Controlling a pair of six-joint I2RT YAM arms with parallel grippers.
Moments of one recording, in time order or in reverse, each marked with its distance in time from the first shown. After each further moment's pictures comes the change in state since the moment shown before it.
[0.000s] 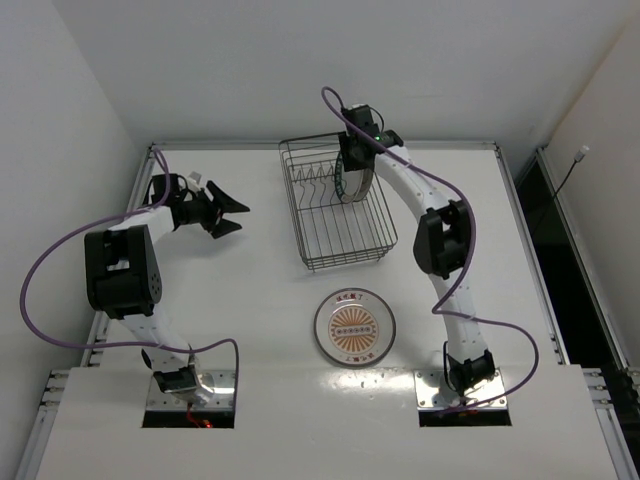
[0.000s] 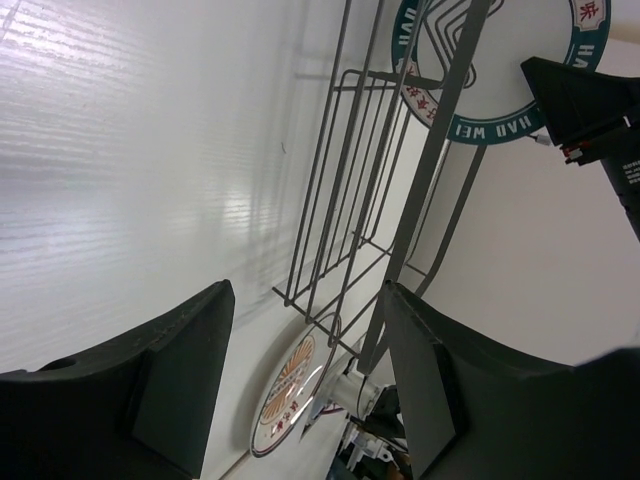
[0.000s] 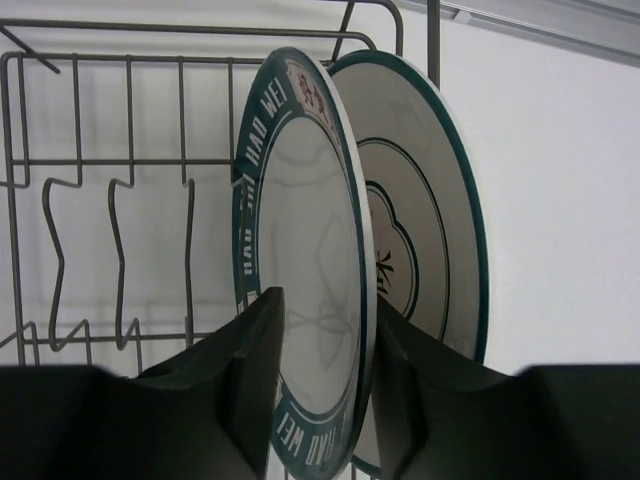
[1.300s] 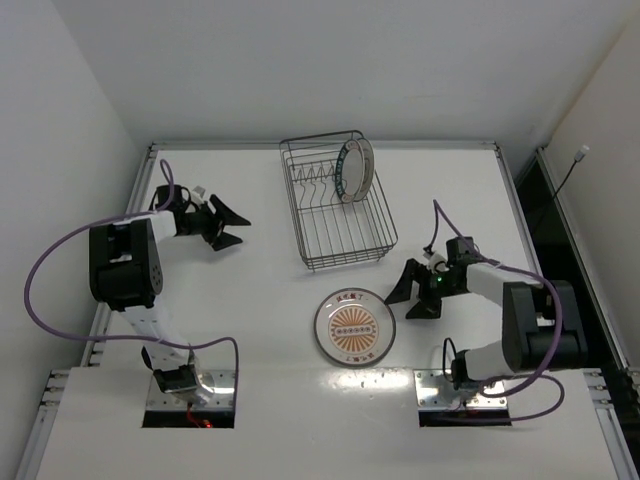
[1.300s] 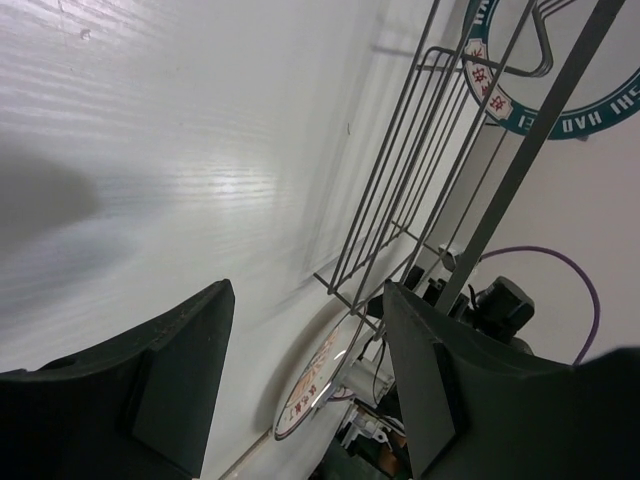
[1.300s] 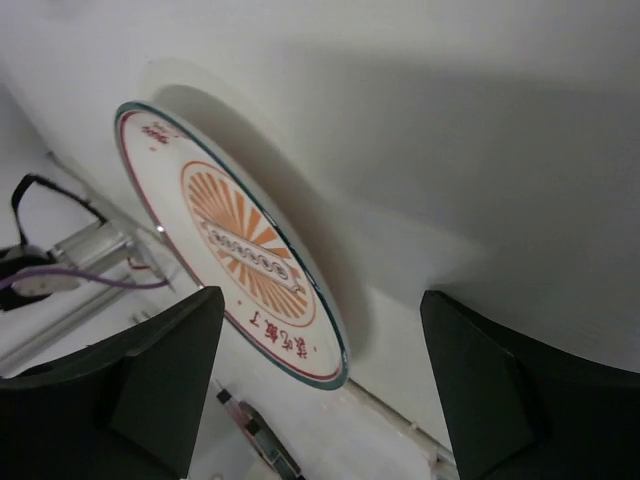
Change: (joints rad) left arm 0.011 0.073 -0.040 -0.022 -0.001 0.062; right arm -0.411 -0.954 -1.765 0.258 -0.927 0.235
